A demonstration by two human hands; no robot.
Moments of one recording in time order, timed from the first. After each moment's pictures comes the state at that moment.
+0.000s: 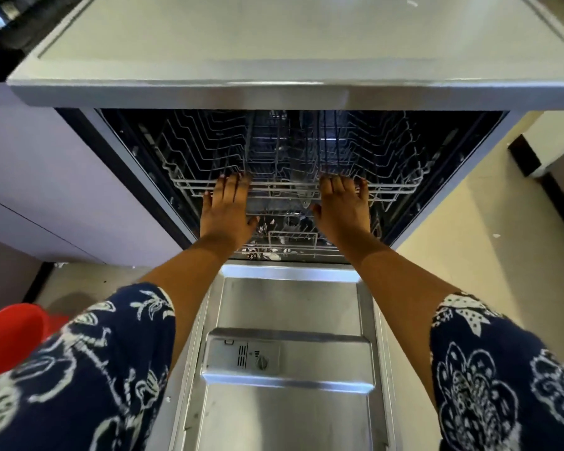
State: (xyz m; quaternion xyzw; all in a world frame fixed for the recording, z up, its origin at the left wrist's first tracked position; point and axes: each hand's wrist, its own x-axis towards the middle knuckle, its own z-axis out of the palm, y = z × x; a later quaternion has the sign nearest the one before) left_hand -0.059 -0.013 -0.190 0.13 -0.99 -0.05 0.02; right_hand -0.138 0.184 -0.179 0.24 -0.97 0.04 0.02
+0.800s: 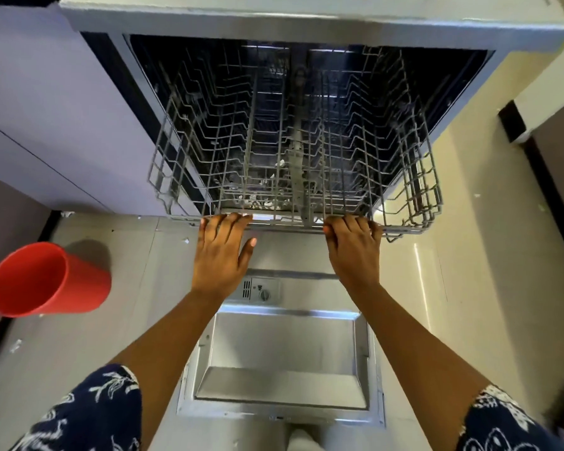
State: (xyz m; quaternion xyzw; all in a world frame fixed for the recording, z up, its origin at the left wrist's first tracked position) left_hand 0.144 0.032 -0.218 0.09 -0.98 -0.13 0.13; right_hand 0.048 0.254 -0.202 0.19 -0.96 0.17 0.10
